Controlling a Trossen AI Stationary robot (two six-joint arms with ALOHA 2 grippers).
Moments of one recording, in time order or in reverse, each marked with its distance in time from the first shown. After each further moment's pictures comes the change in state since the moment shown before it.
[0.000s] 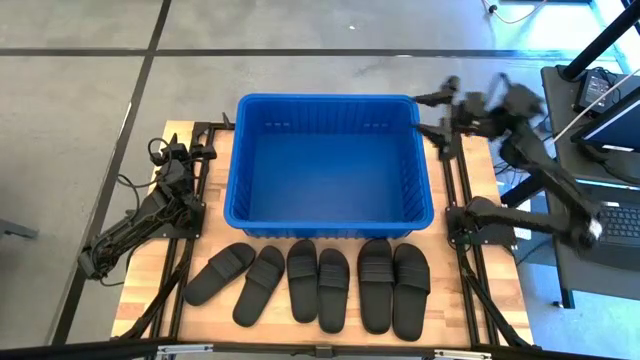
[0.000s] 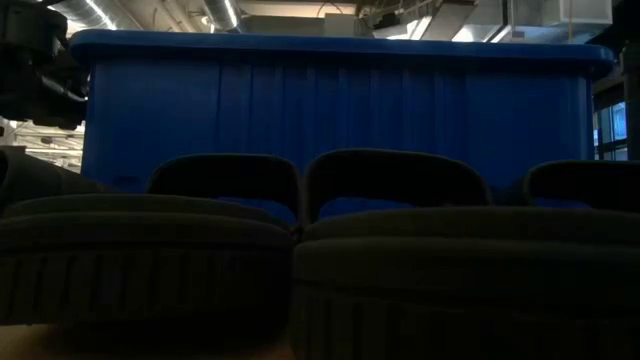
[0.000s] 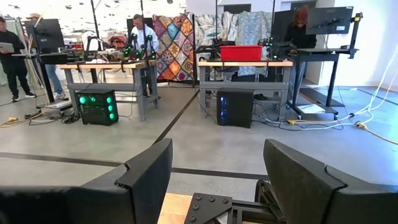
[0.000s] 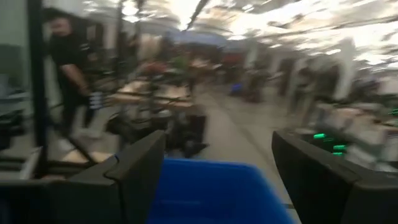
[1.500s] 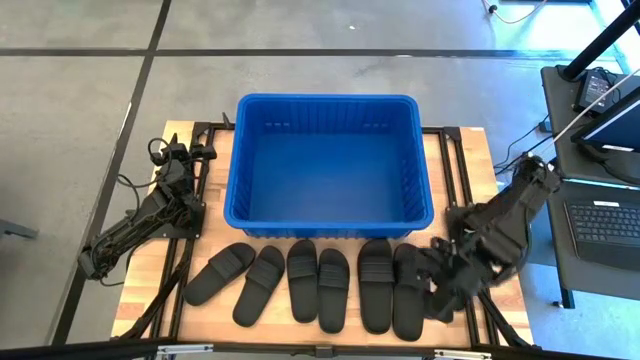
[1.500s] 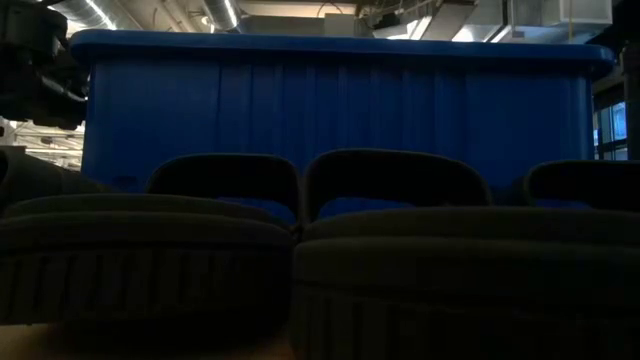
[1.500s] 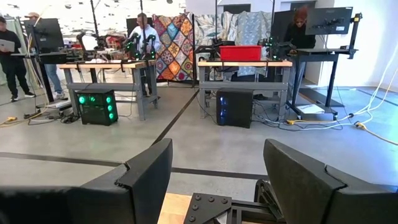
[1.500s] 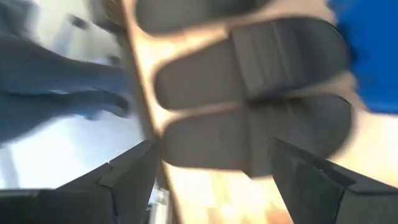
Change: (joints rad) left arm 0.000 0.000 0.000 0.000 0.002 -0.003; right arm 1.538 0.530 0.378 -1.207 0.813 1.215
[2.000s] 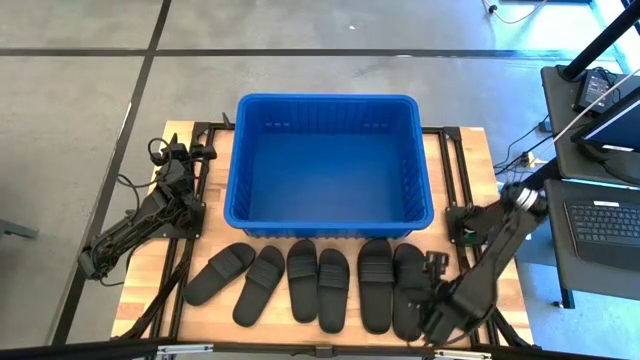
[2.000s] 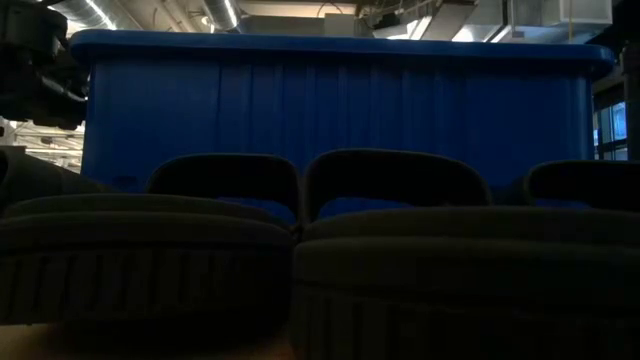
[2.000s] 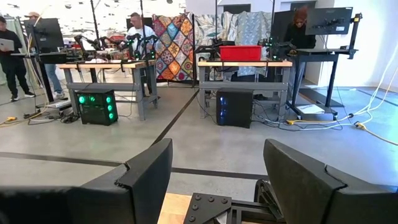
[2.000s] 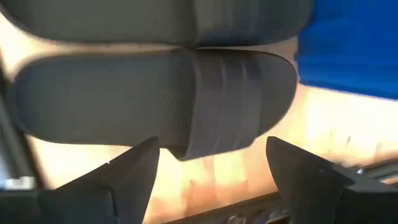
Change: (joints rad) left arm 0.000 0.000 0.000 0.000 0.000 -0.001; right arm 0.081 0.319 -0.001 -0.187 0.034 -0.105
